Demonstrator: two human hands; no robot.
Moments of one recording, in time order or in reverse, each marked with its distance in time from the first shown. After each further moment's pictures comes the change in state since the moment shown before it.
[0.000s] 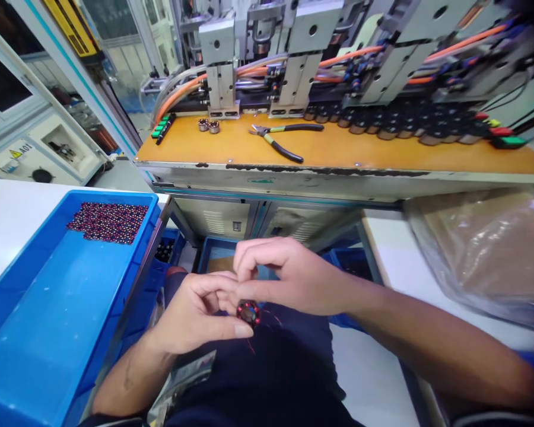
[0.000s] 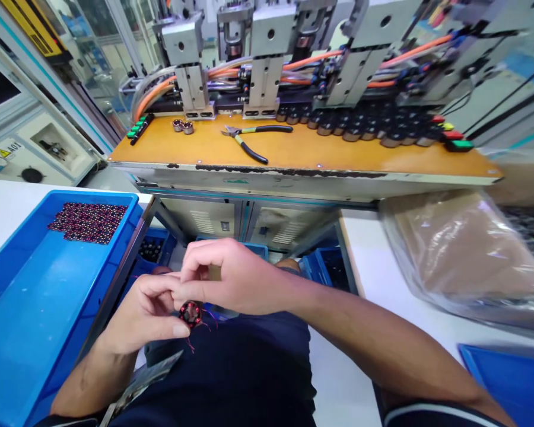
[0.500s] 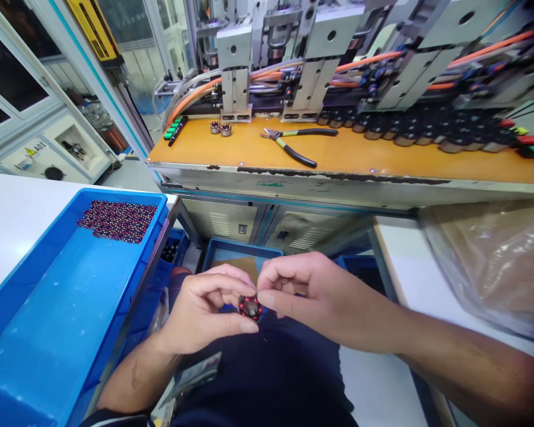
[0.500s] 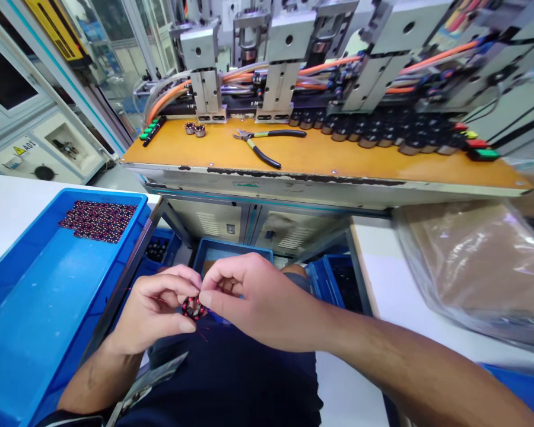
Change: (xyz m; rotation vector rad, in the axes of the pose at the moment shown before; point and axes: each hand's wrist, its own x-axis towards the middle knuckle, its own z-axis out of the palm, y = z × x) left_hand 0.000 0.002 -0.002 0.112 0.069 0.260; right_hand -0.016 -0.020 0.008 0.095 0.043 0.416
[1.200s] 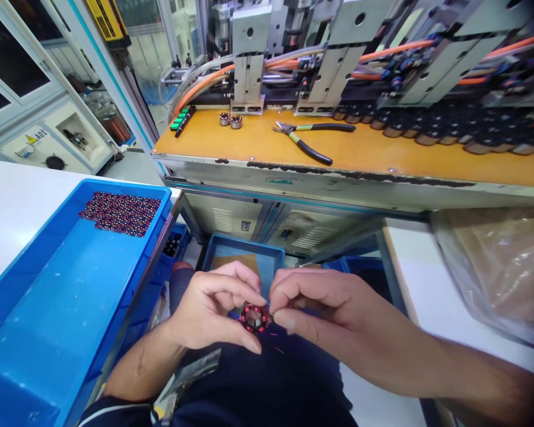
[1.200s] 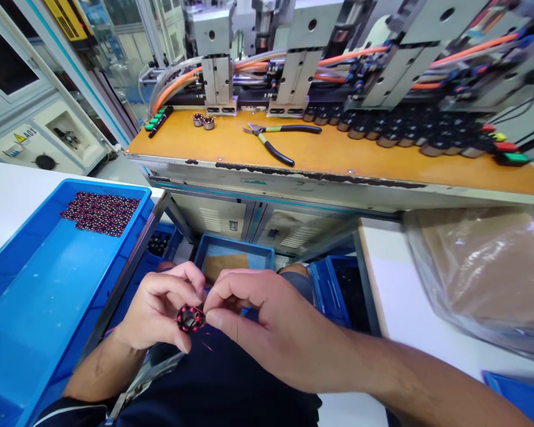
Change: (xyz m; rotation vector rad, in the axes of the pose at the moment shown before) left_hand 0.002 -0.008 -0.006 -0.175 -0.091 0.002; right_hand -0.008 0.004 0.008 -0.264 0.060 -0.297
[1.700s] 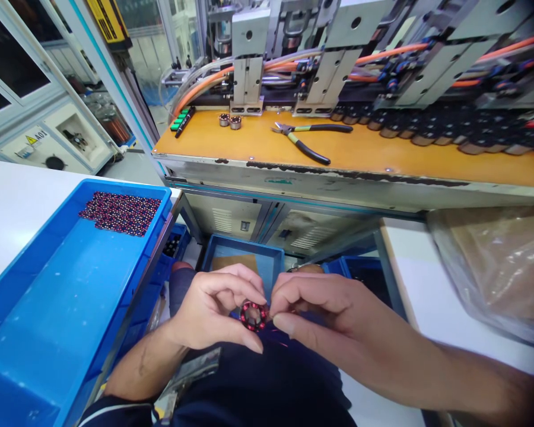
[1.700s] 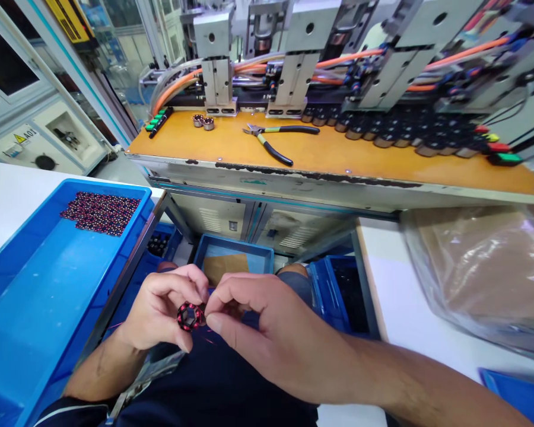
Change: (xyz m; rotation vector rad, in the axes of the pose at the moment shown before) left_hand -0.003 -0.004 0.003 -0.094 -0.012 -0.021; right_hand -0.008 -0.002 0.004 -0.075 0.009 -0.013
